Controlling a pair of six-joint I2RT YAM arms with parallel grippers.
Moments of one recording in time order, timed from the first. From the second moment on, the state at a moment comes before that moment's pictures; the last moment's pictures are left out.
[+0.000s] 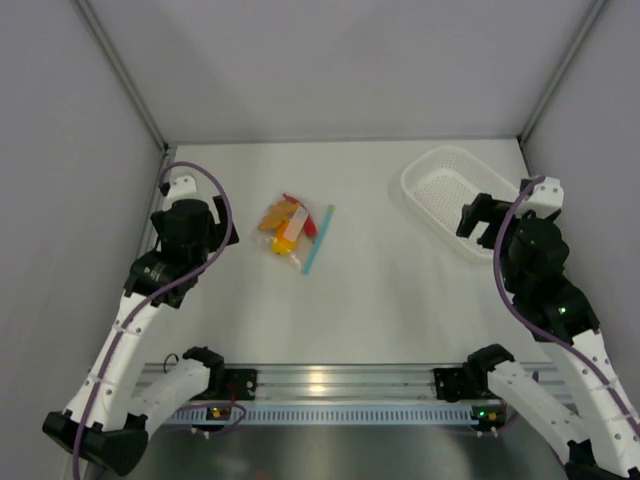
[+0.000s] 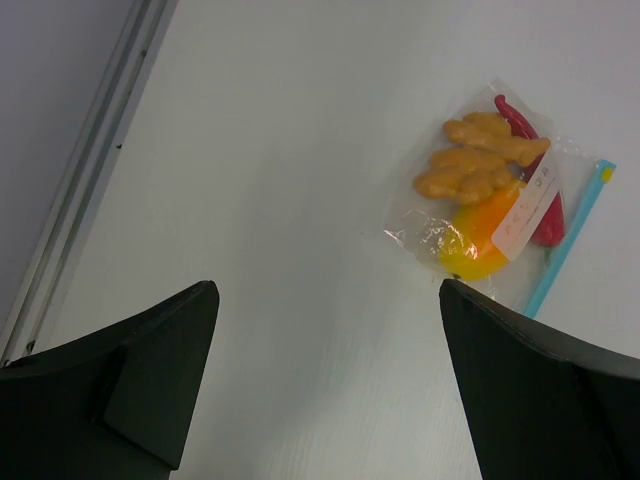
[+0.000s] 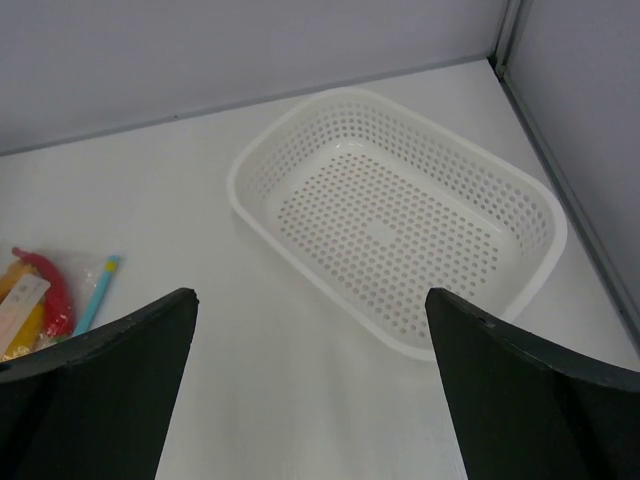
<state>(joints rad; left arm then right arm) -0.33 0.88 1.07 -0.75 -0.48 -0.37 0.38 0.65 0.97 -0.51 0.46 0.23</state>
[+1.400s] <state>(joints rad) -0.91 1.78 1.29 -0.71 -0.68 -0.48 0.38 0.68 0.85 -0.46 0.17 0.30</state>
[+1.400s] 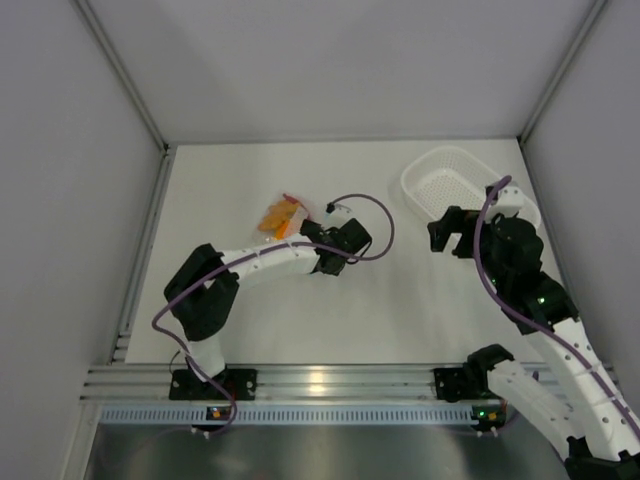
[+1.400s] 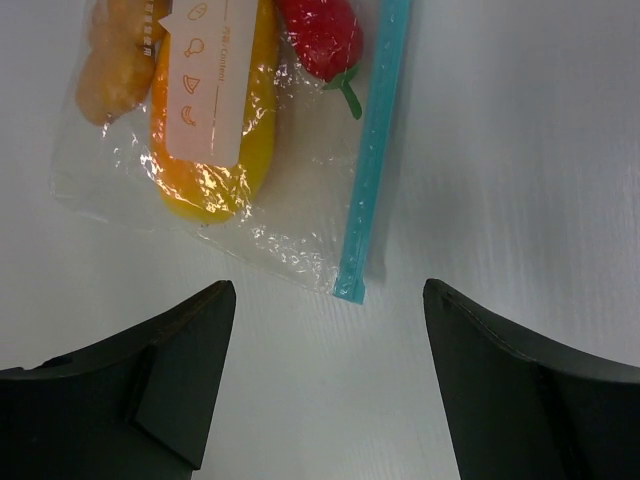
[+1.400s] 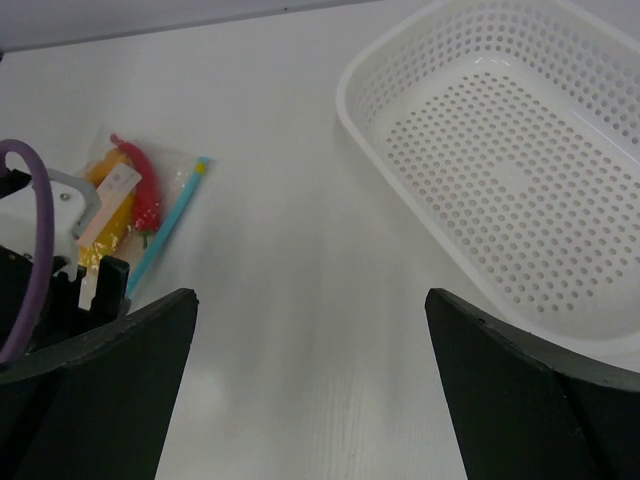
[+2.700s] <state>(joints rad) -0.91 2.09 1.36 -0.70 -0.90 -0.44 0.38 0.65 0.84 -0.47 0.16 0.30</state>
